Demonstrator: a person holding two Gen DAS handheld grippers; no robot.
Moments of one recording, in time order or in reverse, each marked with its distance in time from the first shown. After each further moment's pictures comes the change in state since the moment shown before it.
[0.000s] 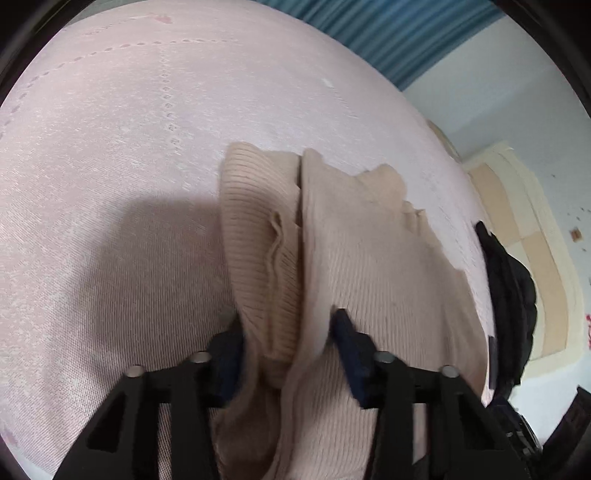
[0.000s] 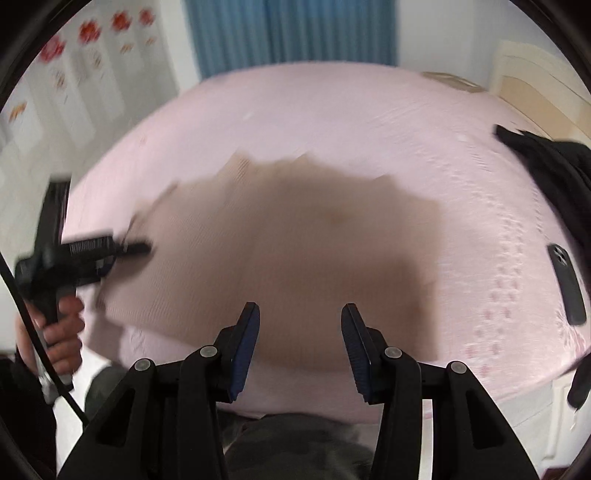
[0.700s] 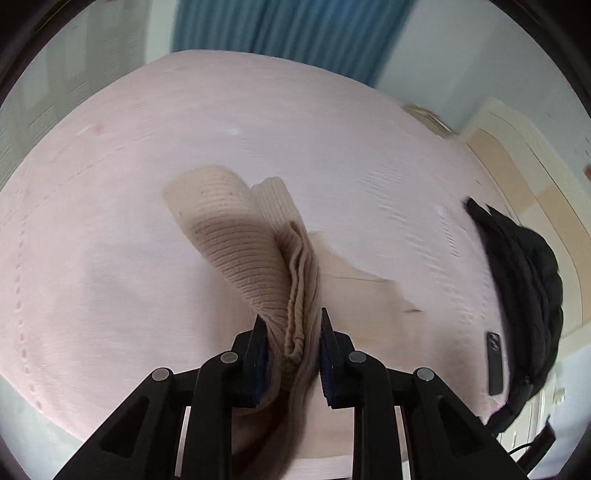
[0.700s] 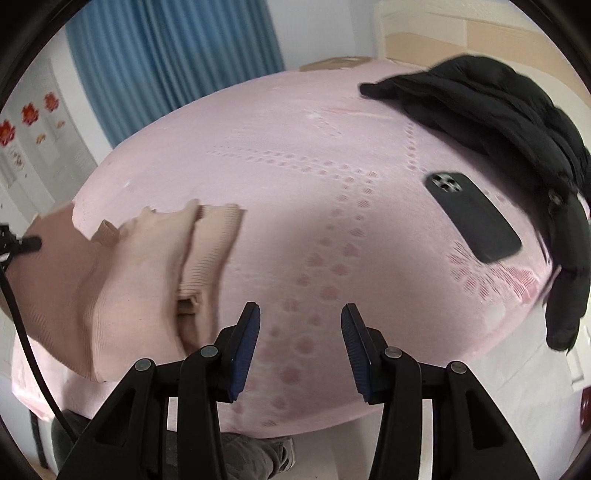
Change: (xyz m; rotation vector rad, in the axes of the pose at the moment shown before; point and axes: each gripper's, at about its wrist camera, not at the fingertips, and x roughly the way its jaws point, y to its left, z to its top) left arm -0.035 -0.225 -0.008 0.244 -0.081 0.182; right arm -0.016 -0.190 -0.033 0.339 -0.064 -0.133
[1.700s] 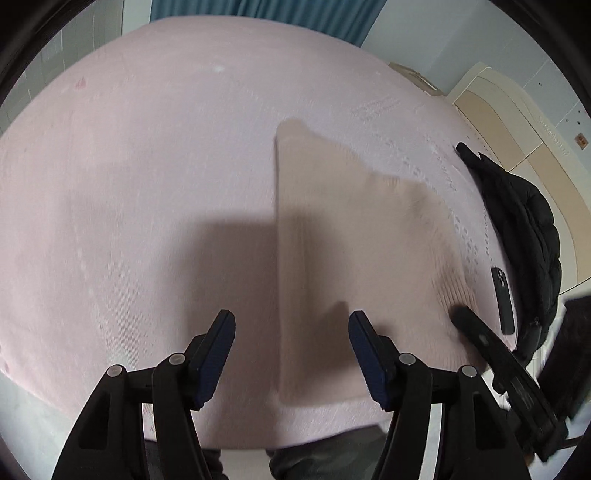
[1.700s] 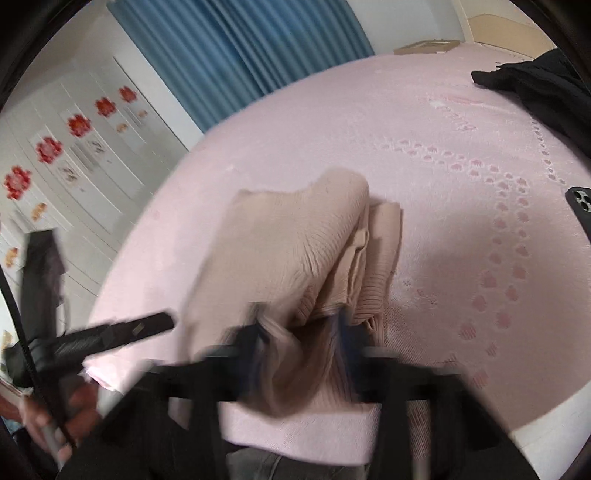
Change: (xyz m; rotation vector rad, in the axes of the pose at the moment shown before) left arm 0.011 0.049 -0.087 0.016 0.142 -0.060; right arm 0.036 0.090 0.017 -0.103 0.076 0.382
